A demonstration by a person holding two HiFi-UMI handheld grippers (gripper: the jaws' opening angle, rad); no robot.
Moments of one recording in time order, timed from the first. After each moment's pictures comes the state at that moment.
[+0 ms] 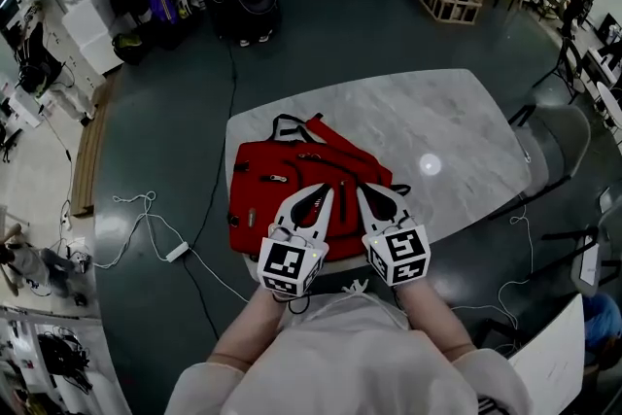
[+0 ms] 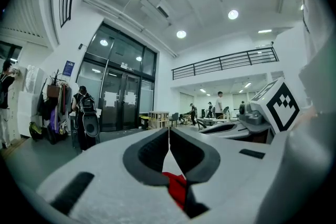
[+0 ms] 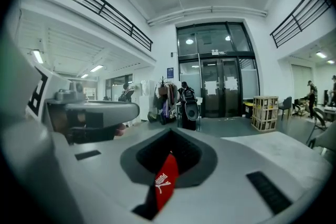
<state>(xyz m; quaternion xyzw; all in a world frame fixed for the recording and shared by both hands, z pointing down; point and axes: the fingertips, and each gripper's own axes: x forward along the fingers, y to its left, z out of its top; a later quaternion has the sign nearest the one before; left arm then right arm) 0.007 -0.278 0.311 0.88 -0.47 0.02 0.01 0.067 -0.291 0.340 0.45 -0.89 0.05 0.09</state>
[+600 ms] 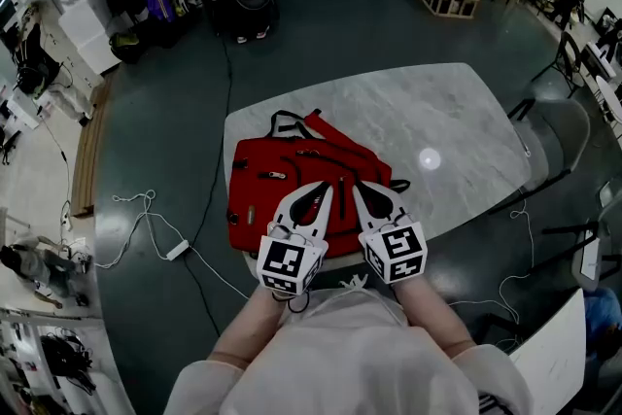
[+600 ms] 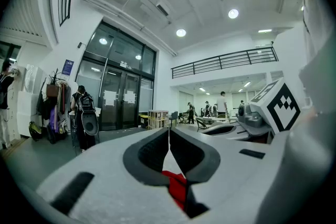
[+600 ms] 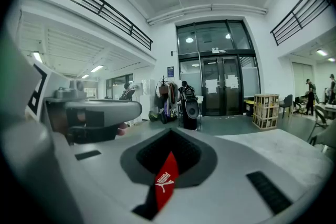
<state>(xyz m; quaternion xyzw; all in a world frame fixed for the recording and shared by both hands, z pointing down) 0.011 -0.276 0.313 0.88 -0.47 0.02 0.01 0.065 -0.287 0.345 0.45 -0.89 0.06 0.09</state>
